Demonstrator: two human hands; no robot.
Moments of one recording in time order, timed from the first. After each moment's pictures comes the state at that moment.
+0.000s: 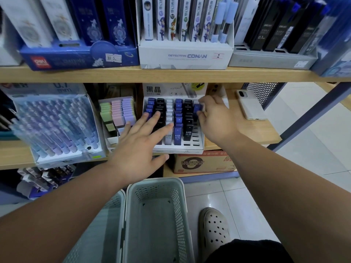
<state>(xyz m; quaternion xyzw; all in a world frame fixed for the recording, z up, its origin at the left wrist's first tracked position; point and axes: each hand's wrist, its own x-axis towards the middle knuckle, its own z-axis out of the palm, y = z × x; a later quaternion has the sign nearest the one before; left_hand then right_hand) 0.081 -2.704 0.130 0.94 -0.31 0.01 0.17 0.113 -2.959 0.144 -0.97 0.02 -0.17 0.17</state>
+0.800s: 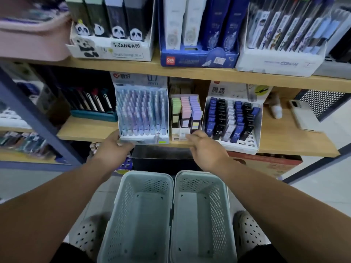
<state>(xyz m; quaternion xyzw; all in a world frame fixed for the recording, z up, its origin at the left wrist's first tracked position) 0.065 -2.491 0.081 0.83 0.18 -0.05 0.52 0.078 -2.787 0.088 -0.98 -0.14 0.06 0.15</state>
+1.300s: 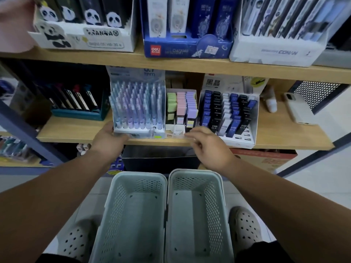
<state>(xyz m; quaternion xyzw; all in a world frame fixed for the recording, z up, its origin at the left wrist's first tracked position) 0.102 -2.515 0.072 0.81 0.17 0.00 0.56 0.071 -2.816 0.086 -0.94 -0.17 -0.02 0.28</state>
